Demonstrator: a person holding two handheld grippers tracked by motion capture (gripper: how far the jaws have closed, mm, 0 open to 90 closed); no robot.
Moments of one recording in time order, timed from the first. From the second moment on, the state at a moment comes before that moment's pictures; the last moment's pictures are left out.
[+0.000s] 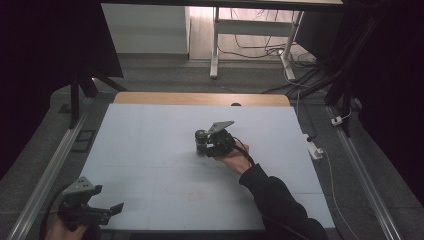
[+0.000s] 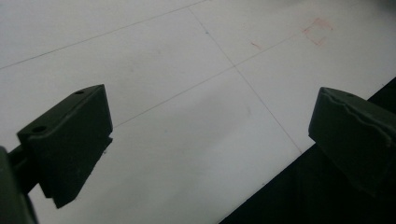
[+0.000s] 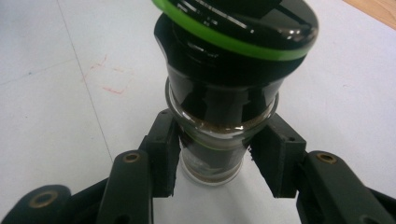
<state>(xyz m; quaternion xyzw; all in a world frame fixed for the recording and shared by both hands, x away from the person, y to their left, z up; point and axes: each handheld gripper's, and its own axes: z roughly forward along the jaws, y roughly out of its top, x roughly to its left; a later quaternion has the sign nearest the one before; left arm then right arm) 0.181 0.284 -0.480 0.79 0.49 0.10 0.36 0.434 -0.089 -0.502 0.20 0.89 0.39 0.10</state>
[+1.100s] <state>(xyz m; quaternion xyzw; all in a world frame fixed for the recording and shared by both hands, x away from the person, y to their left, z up) 0.187 0.279 -0.474 0.79 0.47 0.11 0.38 0.433 -0.091 -0.503 0.20 0.89 0.39 0.10</state>
